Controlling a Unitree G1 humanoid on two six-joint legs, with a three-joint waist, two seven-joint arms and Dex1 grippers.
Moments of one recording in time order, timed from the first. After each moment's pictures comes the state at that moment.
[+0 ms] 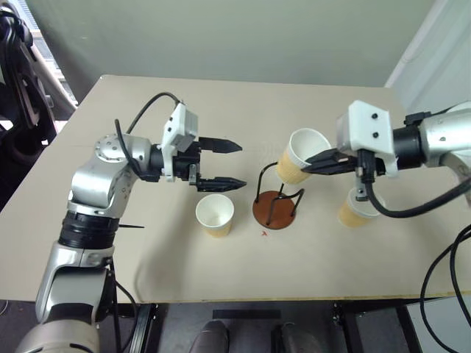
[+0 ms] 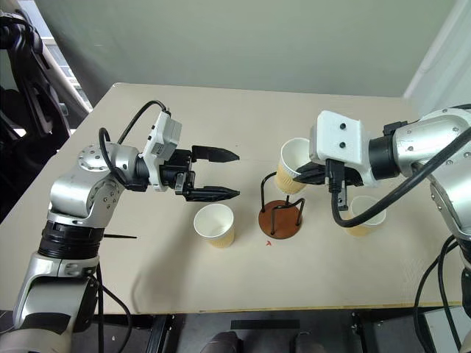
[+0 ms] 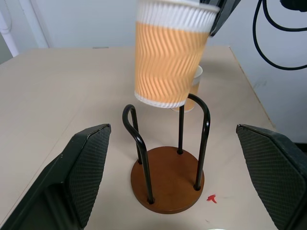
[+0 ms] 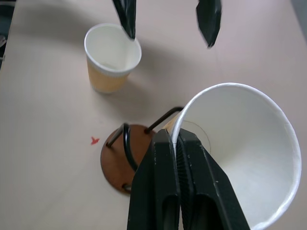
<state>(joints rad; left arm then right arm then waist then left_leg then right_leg) -0.81 0.69 -0.05 0.05 -0.51 0.48 -1.31 -0.91 -1.02 0.17 -0.45 0.39 0.77 1.22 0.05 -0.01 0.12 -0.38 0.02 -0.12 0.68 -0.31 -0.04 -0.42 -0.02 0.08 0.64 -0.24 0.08</state>
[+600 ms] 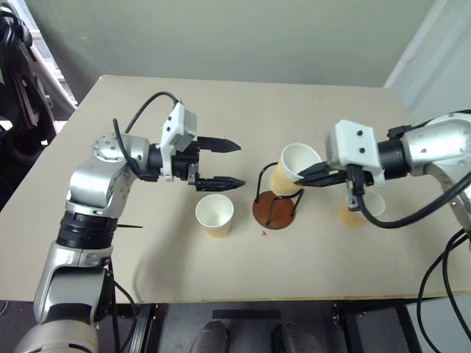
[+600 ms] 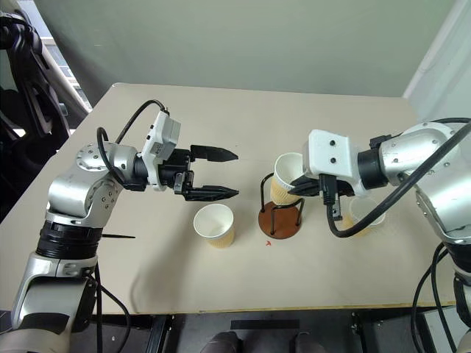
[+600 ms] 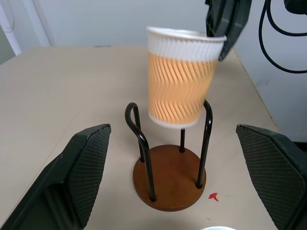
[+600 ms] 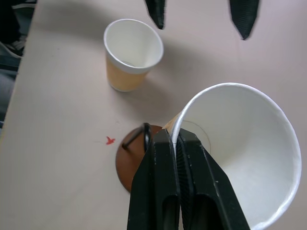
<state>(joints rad) -0.81 0.70 -0.05 0.05 -0.51 0.48 -1.30 -0.88 -0.98 0.22 -0.45 0.38 0.72 1.24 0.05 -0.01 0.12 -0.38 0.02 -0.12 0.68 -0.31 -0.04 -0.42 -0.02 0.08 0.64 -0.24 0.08</state>
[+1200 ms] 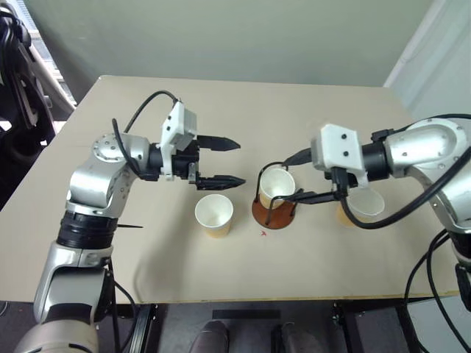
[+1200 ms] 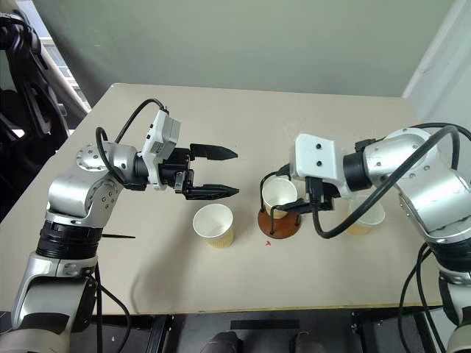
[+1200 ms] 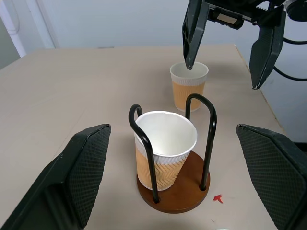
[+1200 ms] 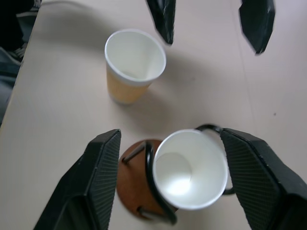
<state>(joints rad) -0.81 0.70 -0.05 0.05 -0.51 0.47 -1.28 -0.89 -0.89 0.24 -0.44 0.35 0.72 1.19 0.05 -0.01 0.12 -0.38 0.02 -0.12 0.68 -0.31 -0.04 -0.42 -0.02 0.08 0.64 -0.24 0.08</state>
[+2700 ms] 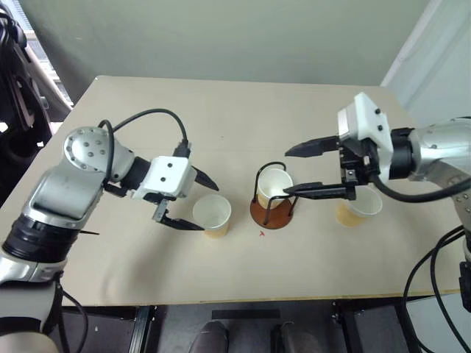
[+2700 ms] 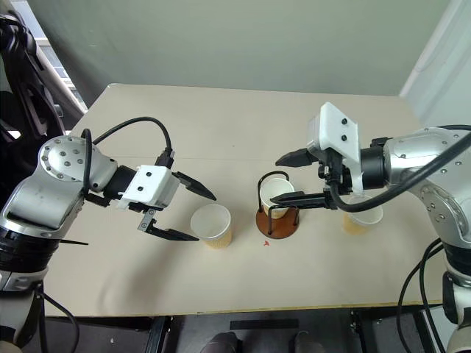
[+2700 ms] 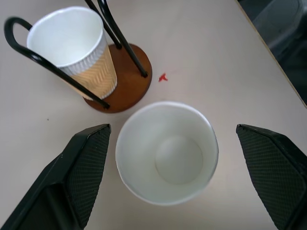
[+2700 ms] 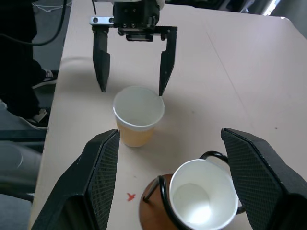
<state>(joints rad) -0.76 1.01 -0.21 -0.10 -0.28 0.18 -1.57 -0.84 -0.92 0.05 -0.51 0.68 0.93 1.07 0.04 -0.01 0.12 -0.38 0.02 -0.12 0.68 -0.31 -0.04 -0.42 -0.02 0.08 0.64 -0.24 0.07</state>
